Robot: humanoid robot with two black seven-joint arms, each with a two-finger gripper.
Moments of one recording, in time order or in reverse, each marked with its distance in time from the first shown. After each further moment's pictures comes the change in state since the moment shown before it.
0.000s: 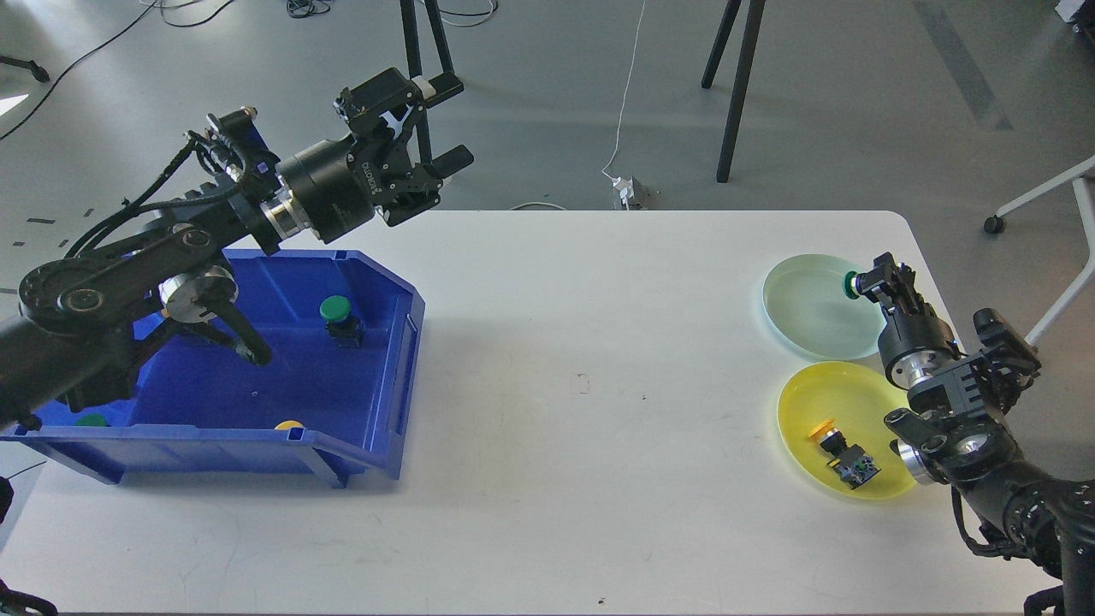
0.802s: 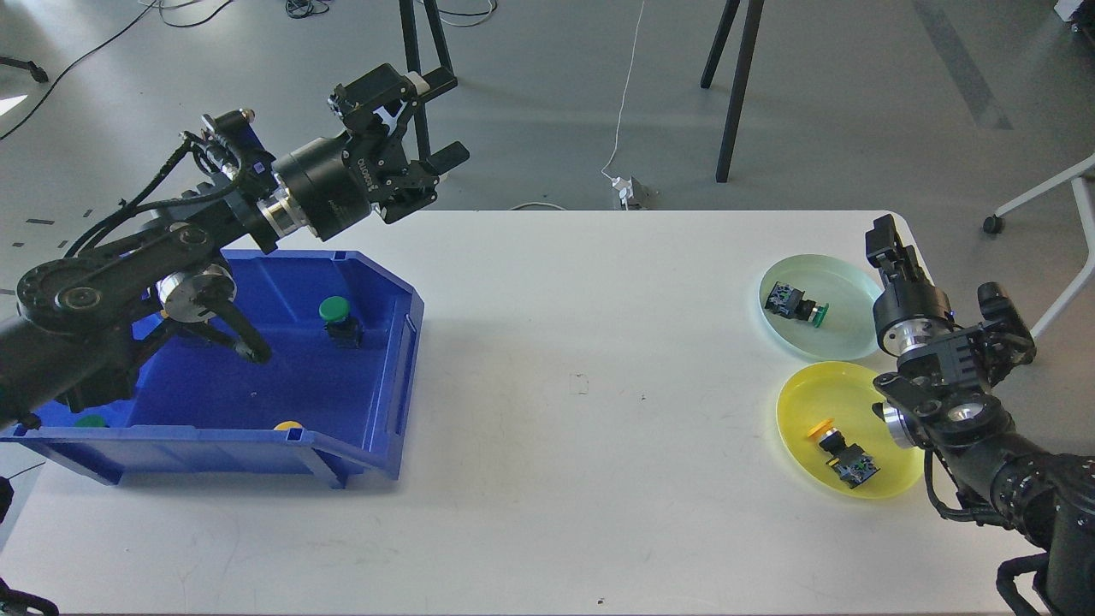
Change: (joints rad) left arm 0.000 -0.005 0.000 0.017 -0.052 0.000 0.000; right arm 0.099 -0.006 0.242 0.125 0.012 0.000 0.000
